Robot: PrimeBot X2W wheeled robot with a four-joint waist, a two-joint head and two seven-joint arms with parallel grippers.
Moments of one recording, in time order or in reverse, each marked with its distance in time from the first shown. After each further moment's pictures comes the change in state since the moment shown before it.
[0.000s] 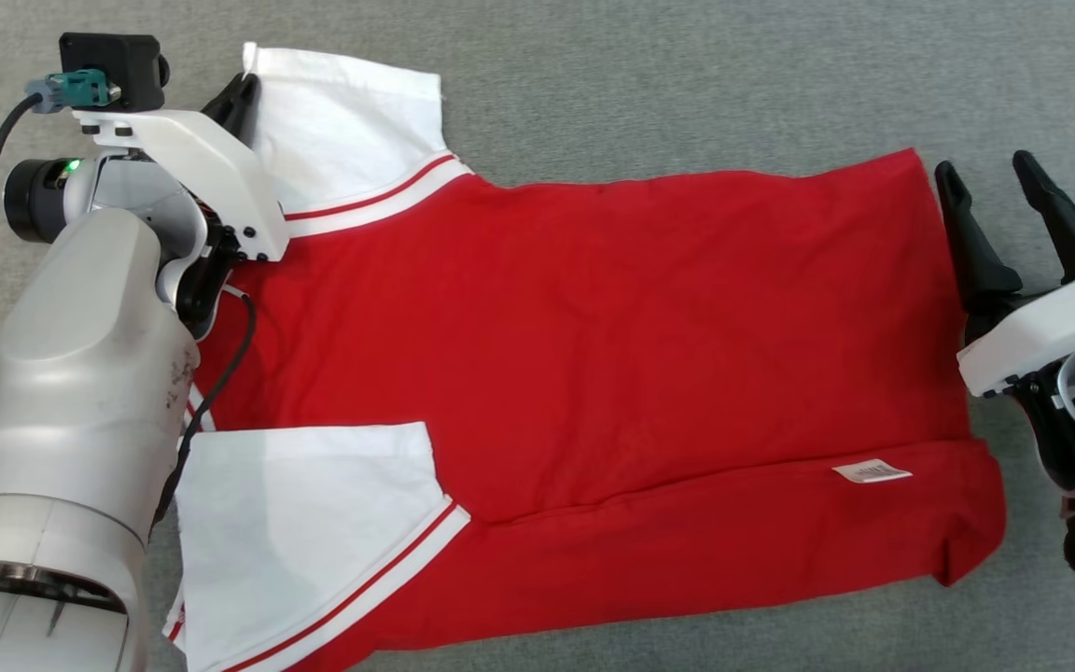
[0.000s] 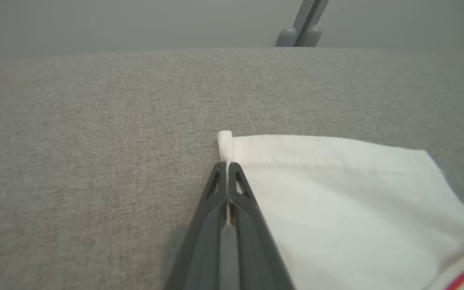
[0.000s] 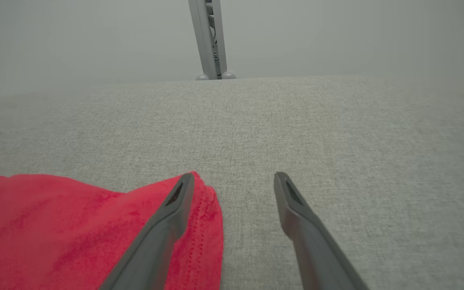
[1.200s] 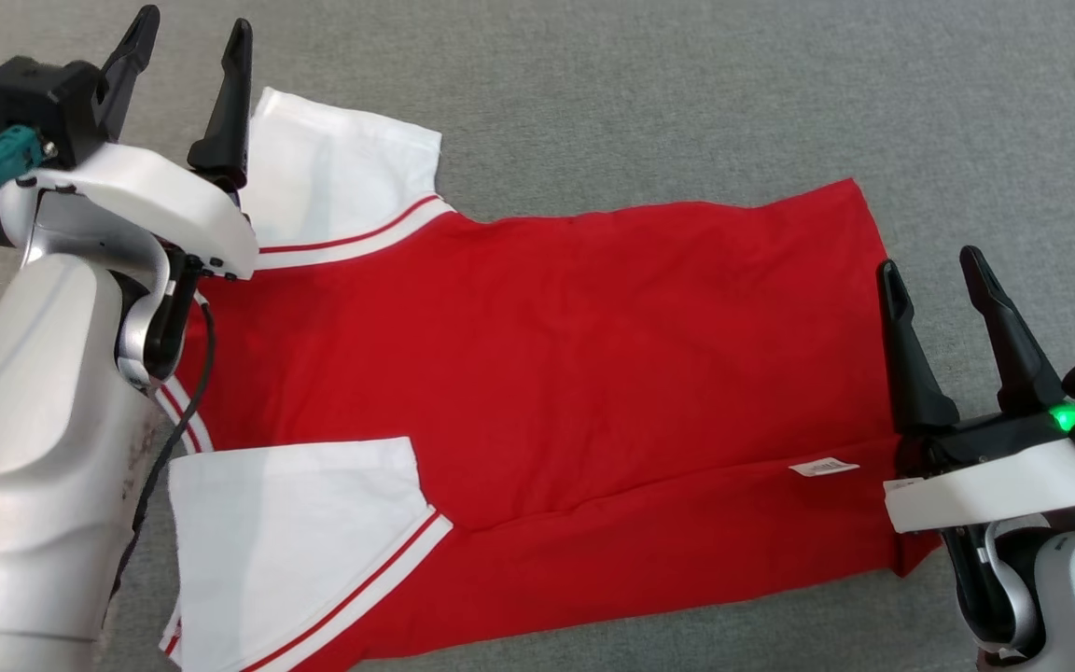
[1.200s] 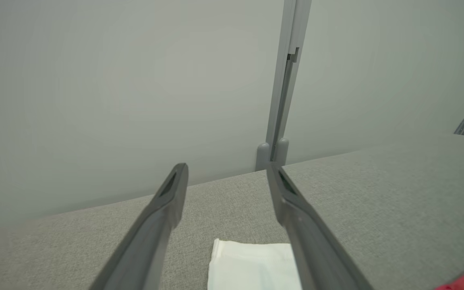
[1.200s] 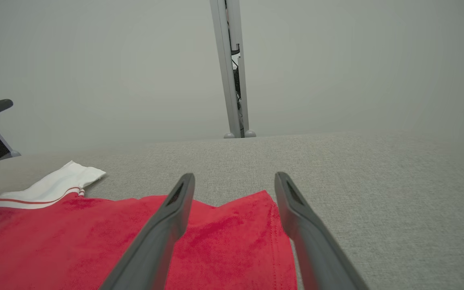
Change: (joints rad) left arm 0.295 0.114 0.080 -0.664 0.092 0.109 -0.052; right arm 0.302 0.190 -0.040 -0.342 -0.146 0.000 -0.083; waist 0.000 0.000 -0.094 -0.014
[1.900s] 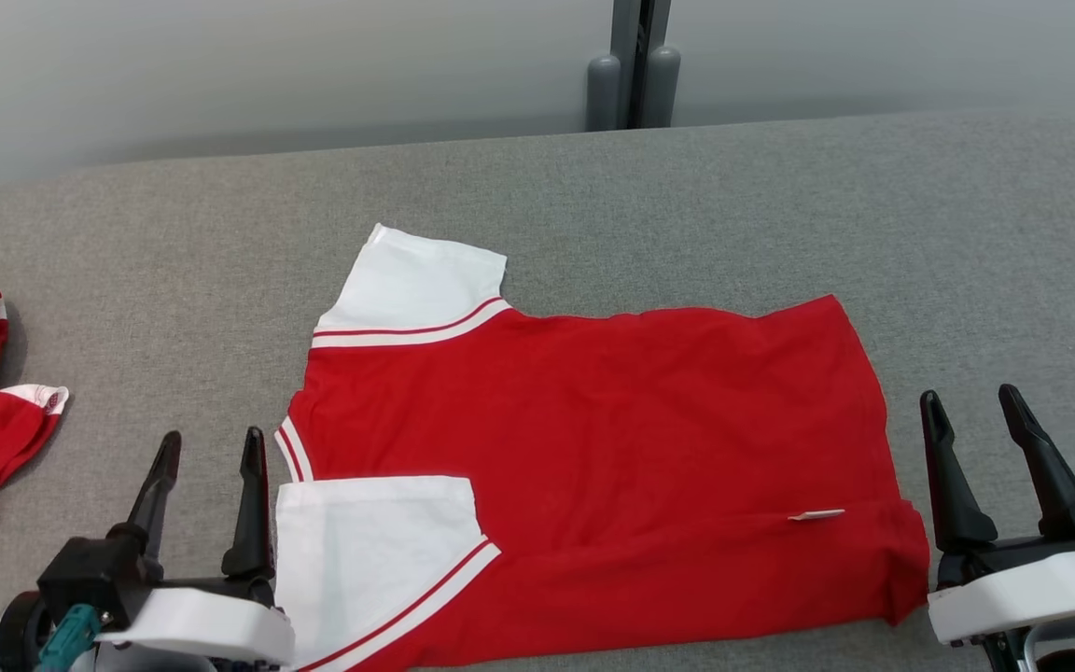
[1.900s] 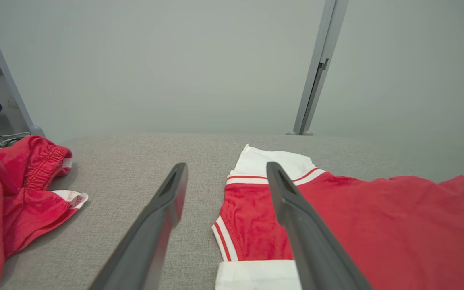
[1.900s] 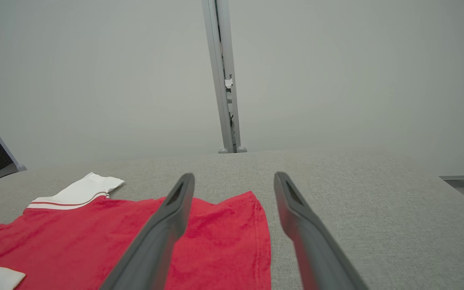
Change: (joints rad) left arm 0.831 -0.010 0.081 -0.505 0.000 0.234 -0.099; right arm 0.212 -0.003 -0.085 -0.002 -0.016 0.000 0.019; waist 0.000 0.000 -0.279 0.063
